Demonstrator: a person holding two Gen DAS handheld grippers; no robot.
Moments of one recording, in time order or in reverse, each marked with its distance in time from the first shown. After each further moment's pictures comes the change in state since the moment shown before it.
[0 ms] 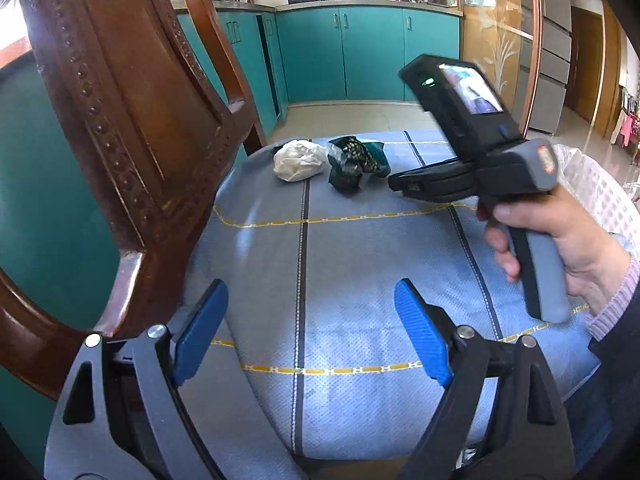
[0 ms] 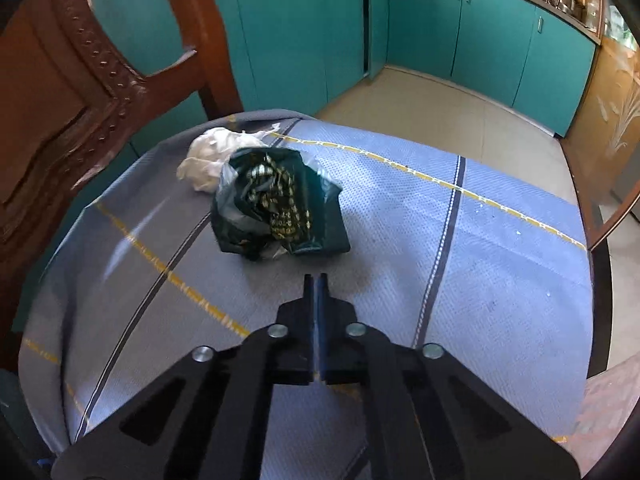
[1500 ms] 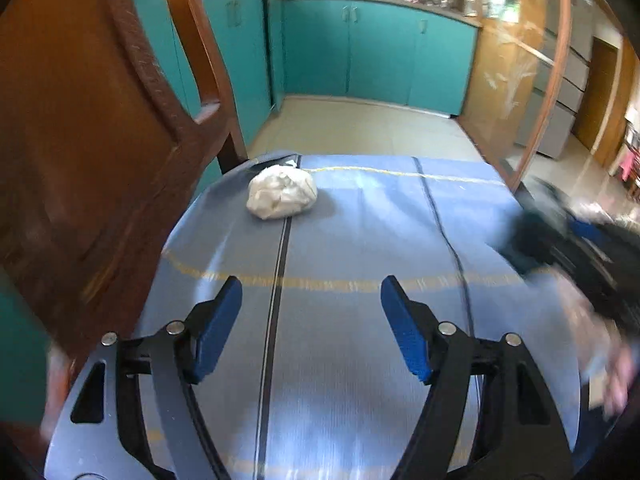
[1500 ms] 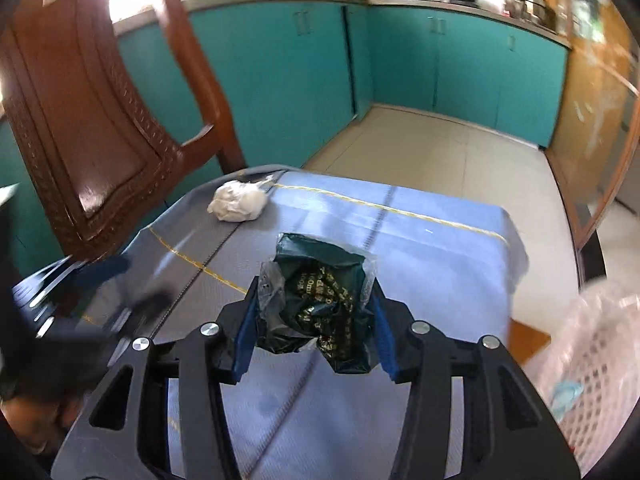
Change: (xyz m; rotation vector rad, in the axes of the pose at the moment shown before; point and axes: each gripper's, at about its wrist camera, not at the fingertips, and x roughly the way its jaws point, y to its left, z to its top) left arm 0.083 -0.003 0.077 -0.116 0.059 -0.046; right arm -0.115 -0.043 -0.028 0.100 -0.157 0.016
